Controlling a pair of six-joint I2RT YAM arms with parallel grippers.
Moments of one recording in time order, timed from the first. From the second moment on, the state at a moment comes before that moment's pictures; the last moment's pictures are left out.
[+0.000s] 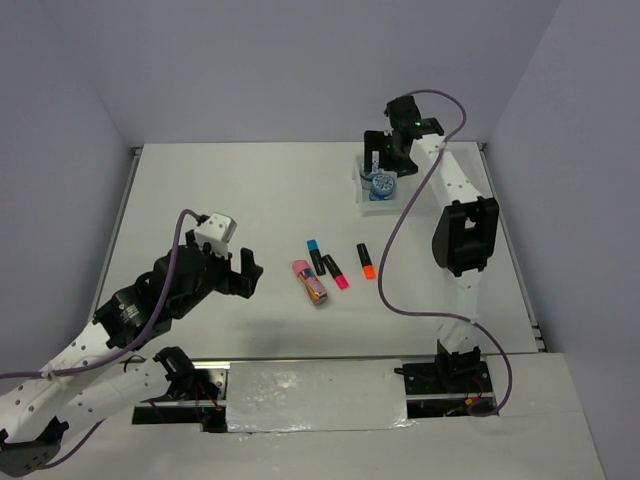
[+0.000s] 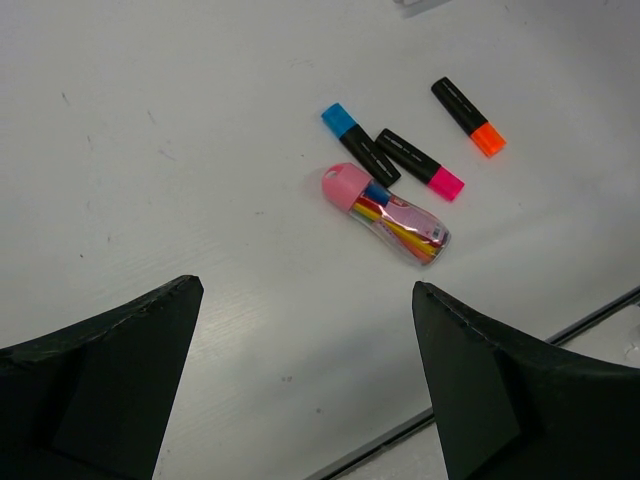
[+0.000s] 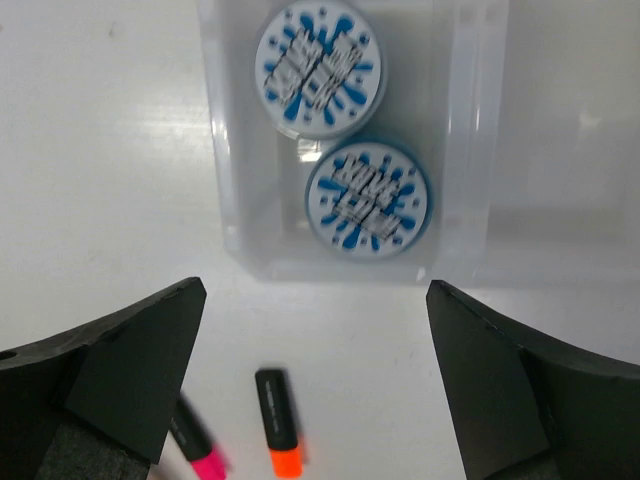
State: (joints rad) left arm -0.80 0.67 0.87 -0.63 -0.29 -0.29; right arm 0.20 2.23 2.22 -0.95 0.01 0.19
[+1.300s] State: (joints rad) left arm -0.71 0.80 0.92 -0.85 -0.75 -0.55; right arm 0.54 1.71 1.05 -0.53 0.14 0.32
